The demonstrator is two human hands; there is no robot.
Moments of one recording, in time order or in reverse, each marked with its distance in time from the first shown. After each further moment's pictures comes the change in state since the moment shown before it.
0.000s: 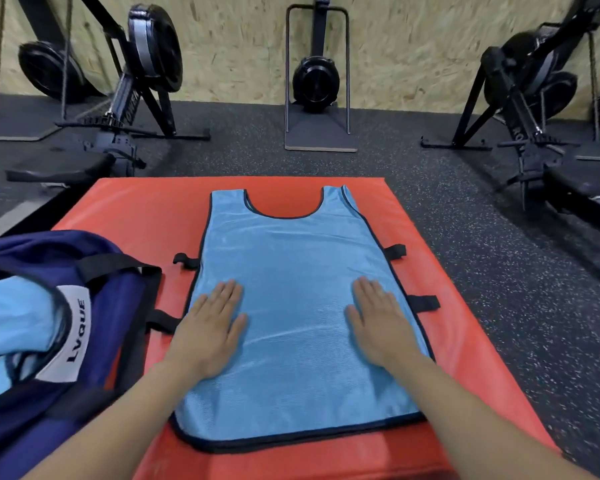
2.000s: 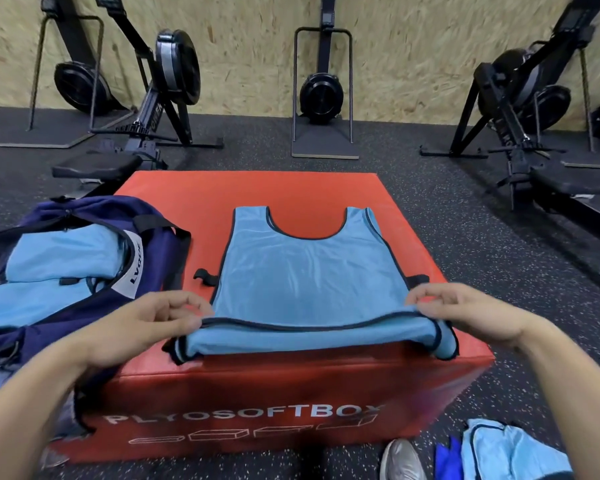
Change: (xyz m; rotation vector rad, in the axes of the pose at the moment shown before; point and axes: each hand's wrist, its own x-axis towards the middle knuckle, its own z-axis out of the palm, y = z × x) left_hand -0.177 0.021 -0.158 -0.992 -0.377 0.015; right_hand -0.158 0.071 -0.142 0.997 -0.535 -0.087
